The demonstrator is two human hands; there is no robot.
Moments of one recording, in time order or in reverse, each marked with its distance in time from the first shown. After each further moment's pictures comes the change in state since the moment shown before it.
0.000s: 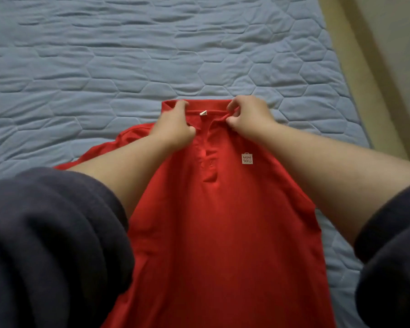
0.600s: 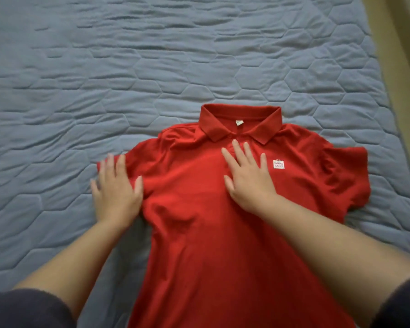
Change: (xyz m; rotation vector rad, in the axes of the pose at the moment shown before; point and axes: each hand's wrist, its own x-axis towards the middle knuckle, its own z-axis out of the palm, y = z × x) left_hand -0.145 -0.154 -0.030 0.234 0.310 -0.359; right_hand -0.101 -0.039 0.078 -0.416 -0.195 -0.214
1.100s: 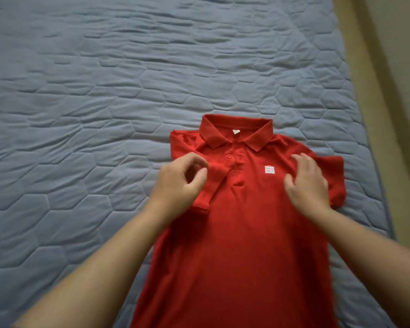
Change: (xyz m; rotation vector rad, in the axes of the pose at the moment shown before) left_hand -0.031 0.096 -0.059 -0.823 -0.236 0.437; right_hand -0.057 0.075 -0.043 0.240 0.288 0.469
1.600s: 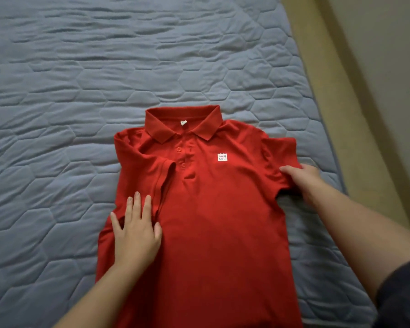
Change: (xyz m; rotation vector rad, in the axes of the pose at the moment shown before) left_hand -0.075 -0.058 0.089 0.936 -0.175 -0.324; right_hand 0.028 0.125 -0.001 0.829 -0.119 0.708
